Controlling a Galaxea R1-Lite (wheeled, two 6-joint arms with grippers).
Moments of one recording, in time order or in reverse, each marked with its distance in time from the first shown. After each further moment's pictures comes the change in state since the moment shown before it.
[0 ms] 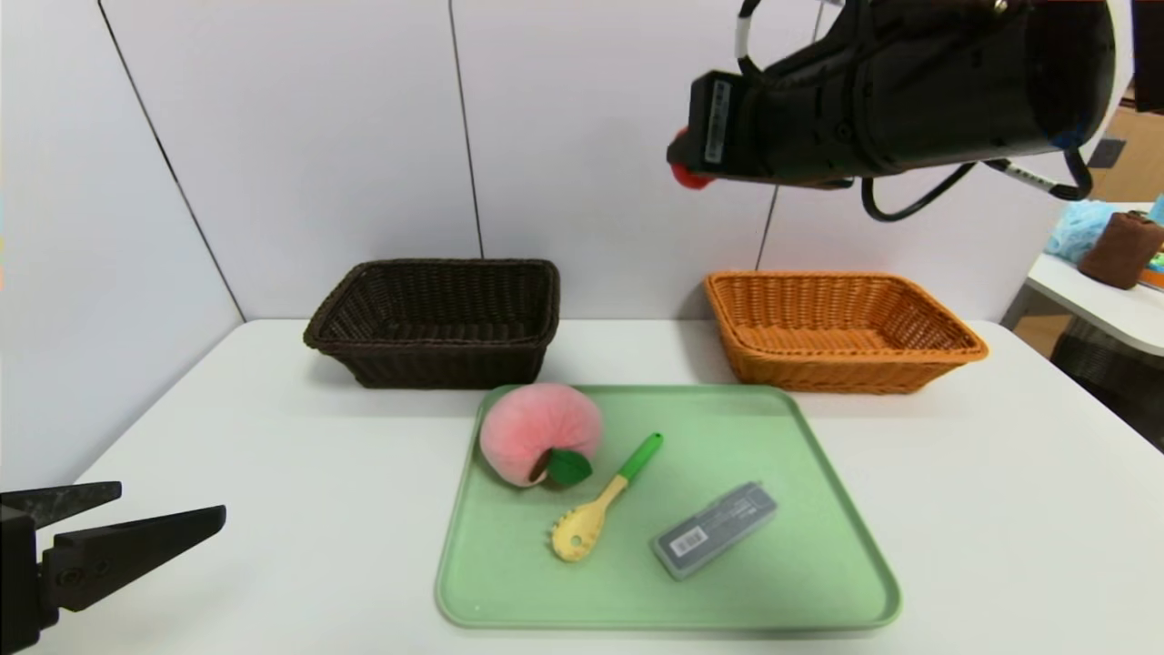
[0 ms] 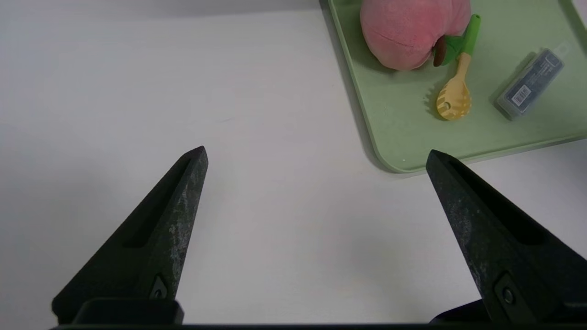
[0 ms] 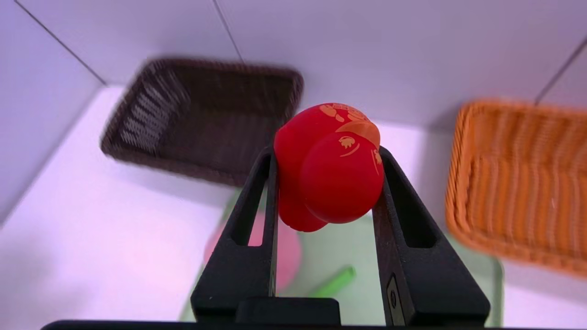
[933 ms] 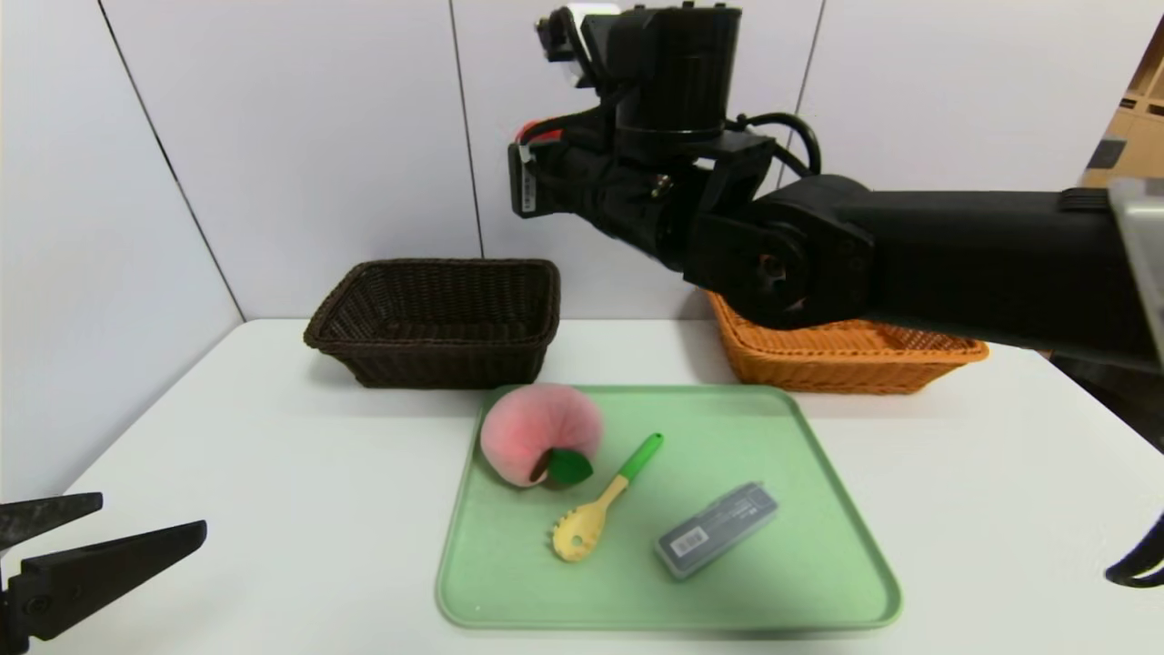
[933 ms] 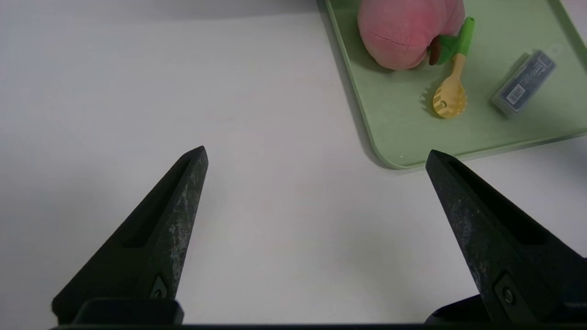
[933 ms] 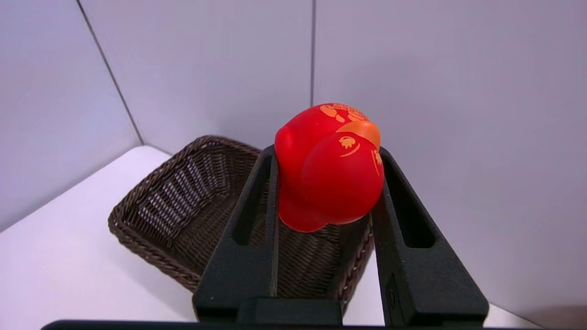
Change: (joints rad) left arm 0.000 -0.047 0.023 0.006 0.000 -0.001; right arm 0.051 0.339 -0.004 -0.673 0.080 -0.306
